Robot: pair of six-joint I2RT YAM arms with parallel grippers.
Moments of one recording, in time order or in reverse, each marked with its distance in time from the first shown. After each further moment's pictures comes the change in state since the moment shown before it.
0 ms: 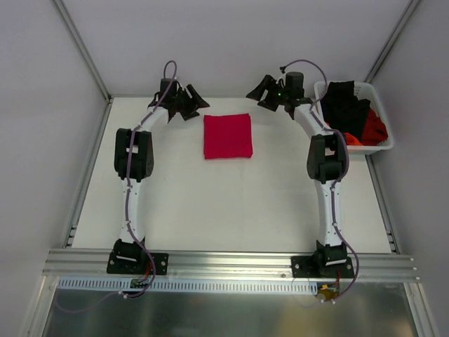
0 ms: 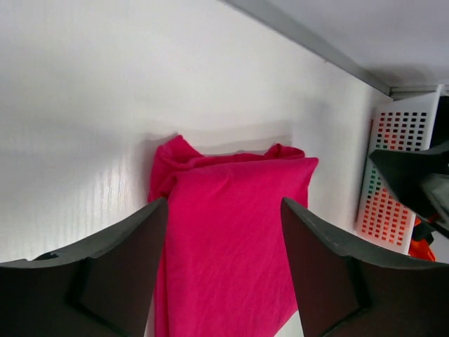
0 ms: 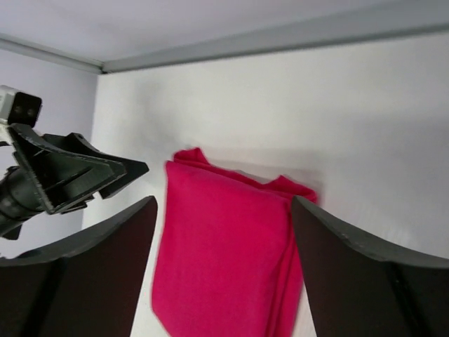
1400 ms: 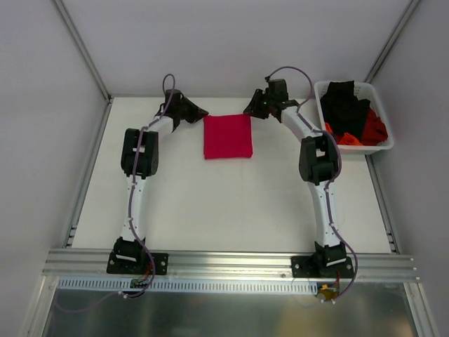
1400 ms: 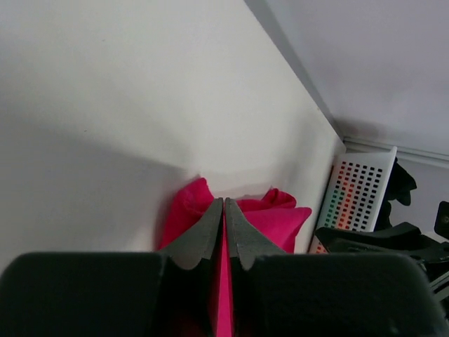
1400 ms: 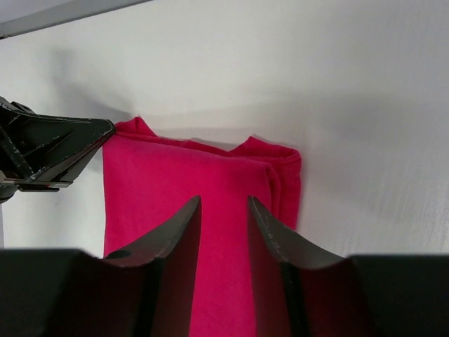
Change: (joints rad) left arm -0.002 0.124 -0.032 0.233 -0.020 -0.300; right arm 0.090 -0.027 -0.034 -0.160 0.216 -0.116
